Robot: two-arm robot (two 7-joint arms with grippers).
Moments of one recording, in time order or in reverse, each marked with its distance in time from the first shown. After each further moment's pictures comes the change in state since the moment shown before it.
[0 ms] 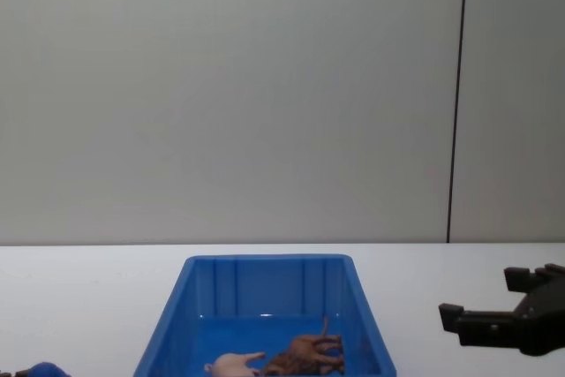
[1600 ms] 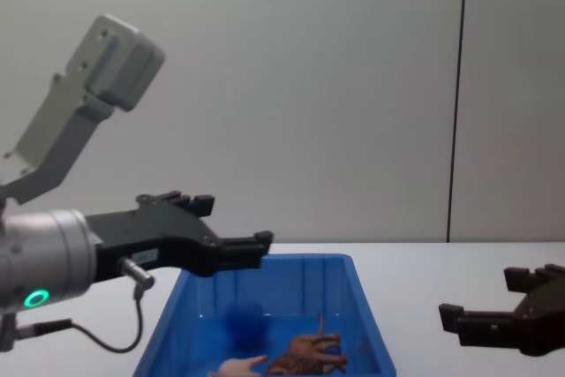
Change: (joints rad) left arm -0.222 -0.164 0.056 -0.051 0.235 -0.038 -0.195; right arm 0.000 0.000 0.000 0.000 0.000 0.000 0.000
